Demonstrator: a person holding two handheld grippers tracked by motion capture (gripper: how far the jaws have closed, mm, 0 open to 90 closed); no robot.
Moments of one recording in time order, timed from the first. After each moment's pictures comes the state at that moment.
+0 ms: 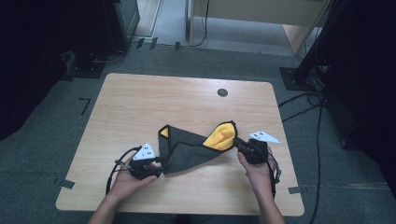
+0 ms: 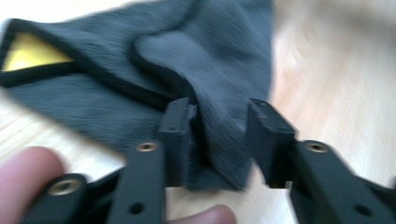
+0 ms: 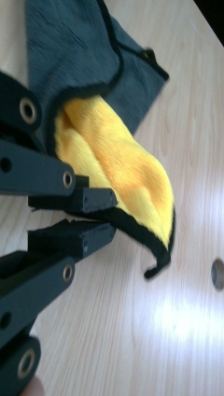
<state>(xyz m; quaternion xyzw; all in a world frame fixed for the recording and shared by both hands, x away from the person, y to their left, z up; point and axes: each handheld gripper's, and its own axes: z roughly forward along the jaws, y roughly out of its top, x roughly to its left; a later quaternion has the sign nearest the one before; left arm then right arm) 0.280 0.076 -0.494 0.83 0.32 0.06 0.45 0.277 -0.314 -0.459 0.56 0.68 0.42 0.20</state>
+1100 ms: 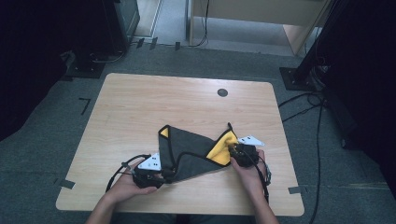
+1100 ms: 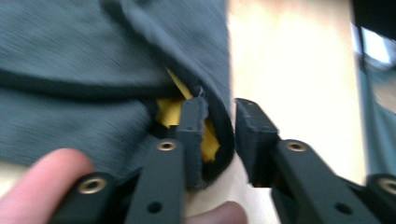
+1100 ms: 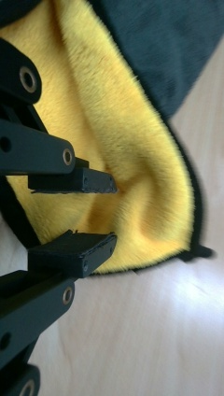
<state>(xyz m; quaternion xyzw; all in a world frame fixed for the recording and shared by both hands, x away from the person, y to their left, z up) 0.260 0.063 -0.506 0.90 0.15 -0.03 0.41 0.286 -0.295 -0.500 0.56 0.72 0.34 0.24</state>
